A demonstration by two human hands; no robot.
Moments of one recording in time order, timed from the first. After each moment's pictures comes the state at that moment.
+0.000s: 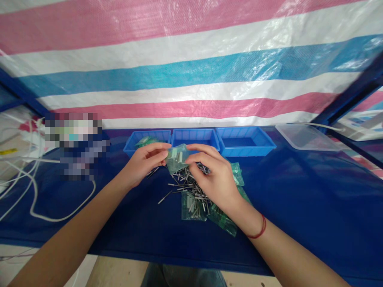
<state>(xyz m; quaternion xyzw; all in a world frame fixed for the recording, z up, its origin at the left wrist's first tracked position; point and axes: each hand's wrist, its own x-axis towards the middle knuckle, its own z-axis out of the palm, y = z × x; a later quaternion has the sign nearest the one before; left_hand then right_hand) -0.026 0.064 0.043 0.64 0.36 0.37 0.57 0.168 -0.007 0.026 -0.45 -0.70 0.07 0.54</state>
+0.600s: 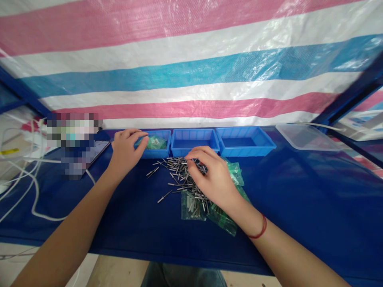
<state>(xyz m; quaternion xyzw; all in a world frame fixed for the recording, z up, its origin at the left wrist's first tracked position) -0.064 0.099 0.044 0.78 0.52 0.33 -0.07 0.166 -0.006 0.027 -0.50 -0.71 0.10 0.49</state>
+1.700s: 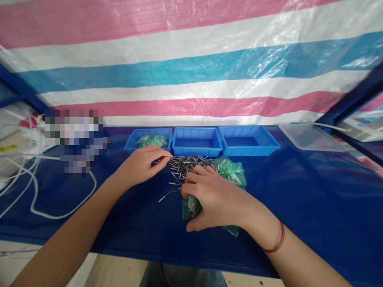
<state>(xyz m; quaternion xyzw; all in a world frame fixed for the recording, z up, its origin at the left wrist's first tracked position) -0.045 0.070 0.047 0.94 0.28 0.20 0.04 0.174 -0.024 0.046 -0.39 -0.90 0.15 0.11</state>
